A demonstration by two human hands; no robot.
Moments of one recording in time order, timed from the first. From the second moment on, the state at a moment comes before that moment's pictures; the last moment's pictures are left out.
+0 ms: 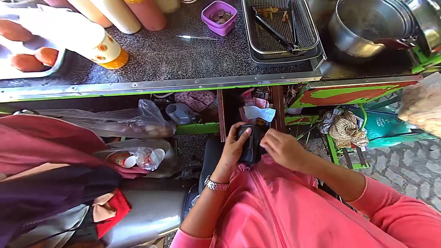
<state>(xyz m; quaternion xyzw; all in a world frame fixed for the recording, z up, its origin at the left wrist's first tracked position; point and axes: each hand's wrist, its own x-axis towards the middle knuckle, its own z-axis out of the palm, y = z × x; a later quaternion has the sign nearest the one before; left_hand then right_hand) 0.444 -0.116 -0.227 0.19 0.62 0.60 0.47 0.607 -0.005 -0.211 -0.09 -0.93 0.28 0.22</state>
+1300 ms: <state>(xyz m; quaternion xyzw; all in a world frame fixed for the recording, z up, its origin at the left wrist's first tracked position) 0.359 -0.024 -0.280 0.65 0.70 0.25 -0.18 0.758 0.404 -0.120 -0.71 -0.66 0.22 -0.10</state>
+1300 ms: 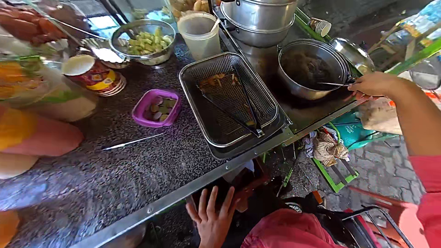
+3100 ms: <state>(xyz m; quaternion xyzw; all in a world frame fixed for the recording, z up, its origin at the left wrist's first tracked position) 0.263 0.217 0.056 0.43 0.72 0.32 0.44 0.549 0.211 0.020 -0.66 -0.73 0.13 0.08</state>
